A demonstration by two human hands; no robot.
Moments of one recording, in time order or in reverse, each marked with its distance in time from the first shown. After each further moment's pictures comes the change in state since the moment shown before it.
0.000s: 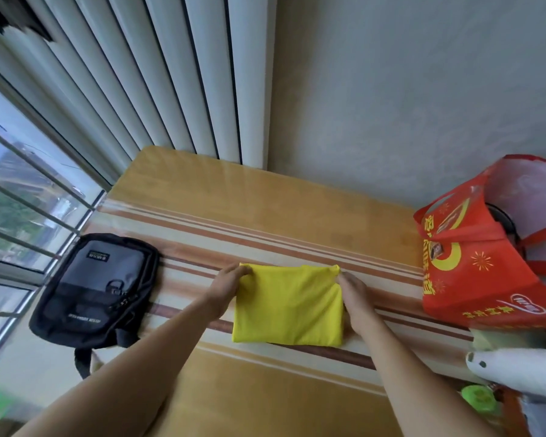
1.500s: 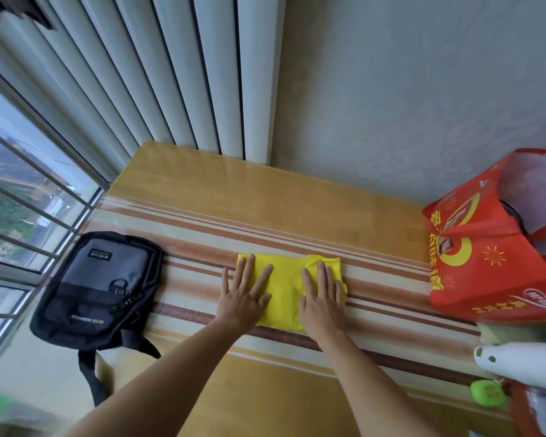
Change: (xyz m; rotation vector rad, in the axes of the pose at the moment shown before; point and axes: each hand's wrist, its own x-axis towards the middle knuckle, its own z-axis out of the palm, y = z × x) left_hand 0.001 -0.059 0.001 1.536 0.193 0.638; right_hand -0.019 0.060 0.074 -1.280 0.181 -0.628
